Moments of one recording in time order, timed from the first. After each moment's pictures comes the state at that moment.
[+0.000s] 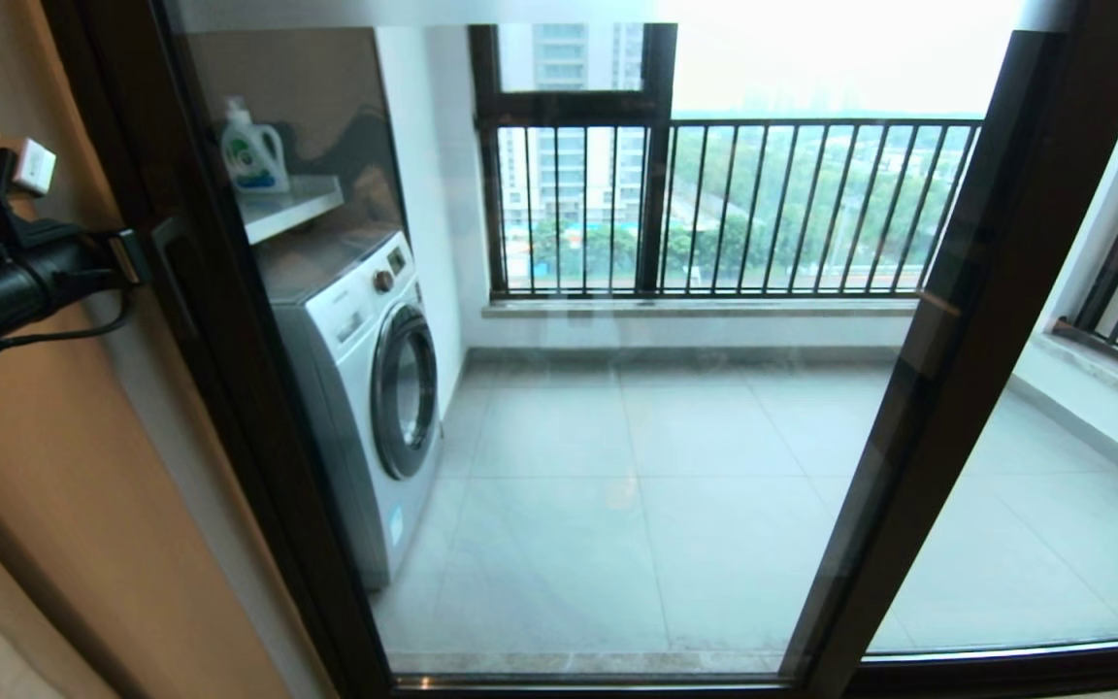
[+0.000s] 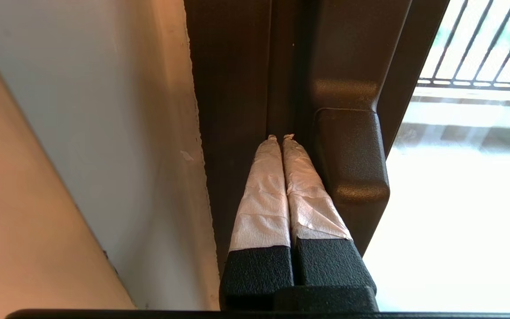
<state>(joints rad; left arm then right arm) 0.24 1.90 -1.34 -0.57 -0.32 0.01 0.00 0.00 0.00 -0.03 -0.01 0.03</state>
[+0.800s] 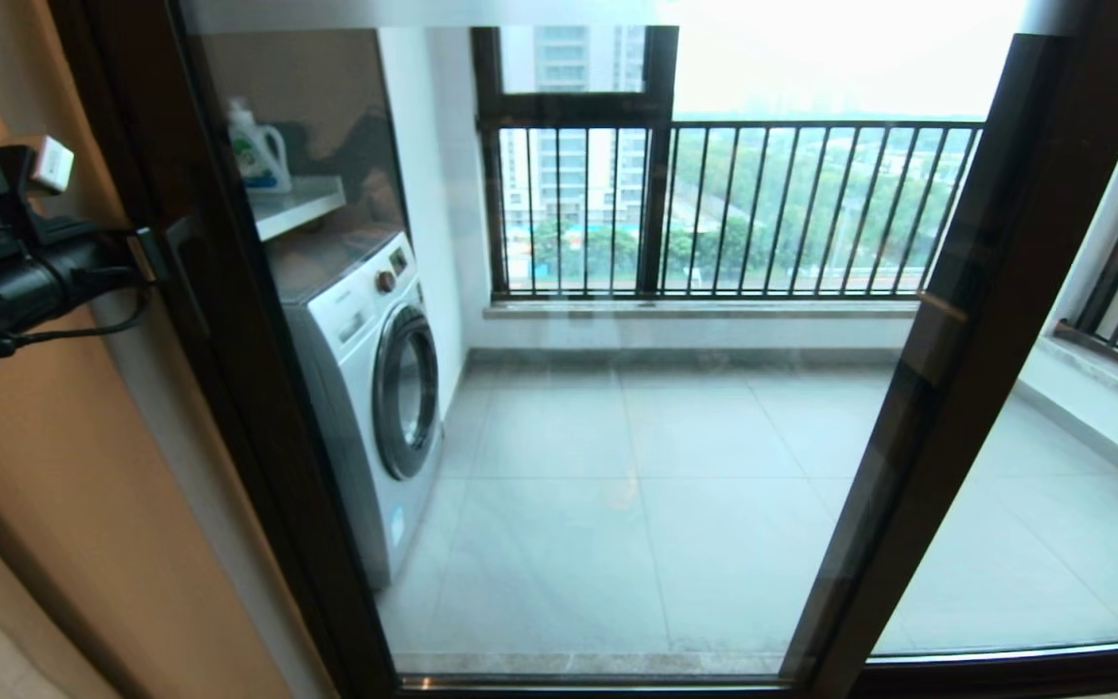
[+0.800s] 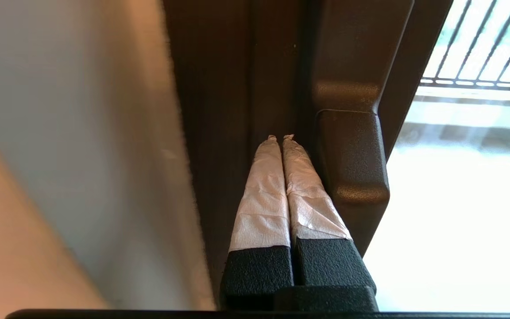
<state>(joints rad) 0.18 1.90 -1.34 -0.57 -0.27 0.01 0.00 0.00 0.00 -0.03 -0.01 0.03</state>
